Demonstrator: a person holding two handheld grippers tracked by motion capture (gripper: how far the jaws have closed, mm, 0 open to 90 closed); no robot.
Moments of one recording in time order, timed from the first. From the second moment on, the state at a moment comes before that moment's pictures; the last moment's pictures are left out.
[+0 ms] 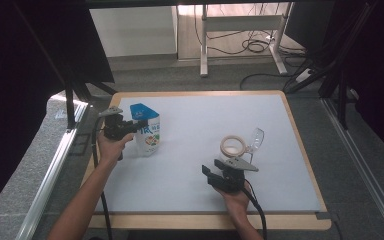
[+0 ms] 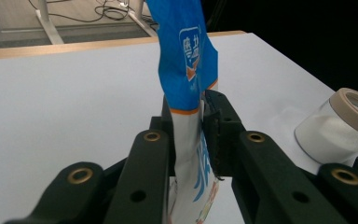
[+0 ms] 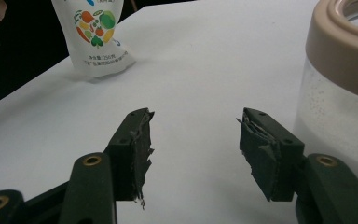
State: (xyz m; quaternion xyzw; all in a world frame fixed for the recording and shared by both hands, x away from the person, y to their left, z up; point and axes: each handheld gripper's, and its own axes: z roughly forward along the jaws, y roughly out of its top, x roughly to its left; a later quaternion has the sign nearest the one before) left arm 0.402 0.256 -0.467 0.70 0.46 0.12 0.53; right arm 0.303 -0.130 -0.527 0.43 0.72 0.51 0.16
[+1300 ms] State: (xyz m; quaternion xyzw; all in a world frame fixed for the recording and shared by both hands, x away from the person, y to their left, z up) left arm 0.369 0.256 -0.484 0.72 0.46 0.11 0.51; right arm 0.303 -0.128 -0.526 0.43 0.72 0.51 0.16
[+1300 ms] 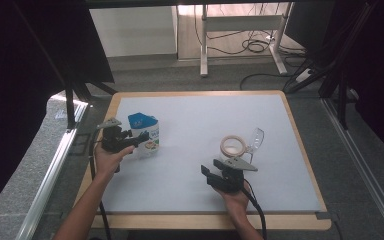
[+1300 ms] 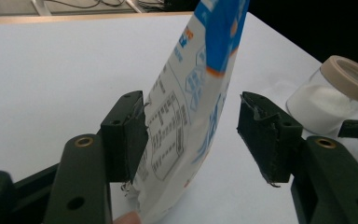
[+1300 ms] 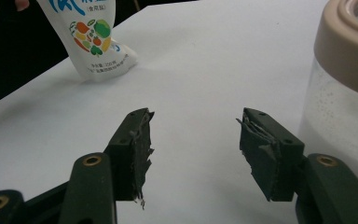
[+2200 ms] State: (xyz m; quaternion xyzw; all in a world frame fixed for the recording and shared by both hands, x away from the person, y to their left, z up) left arm 0.351 0.256 -0.506 0.73 0.46 0.11 0.50; right arm 0.268 -0.211 -0.495 0.39 0.72 0.54 0.22
